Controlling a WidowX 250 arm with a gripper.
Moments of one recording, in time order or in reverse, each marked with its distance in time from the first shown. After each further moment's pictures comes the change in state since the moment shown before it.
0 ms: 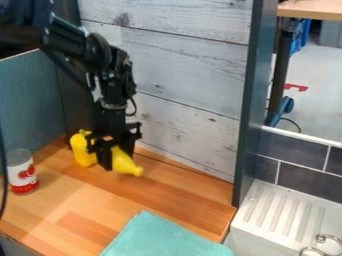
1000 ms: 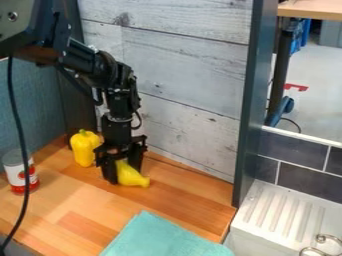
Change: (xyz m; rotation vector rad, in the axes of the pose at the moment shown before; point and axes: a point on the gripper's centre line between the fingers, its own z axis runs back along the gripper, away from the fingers) arm -0.006 -0.013 -0.025 0.010 0.083 0.001
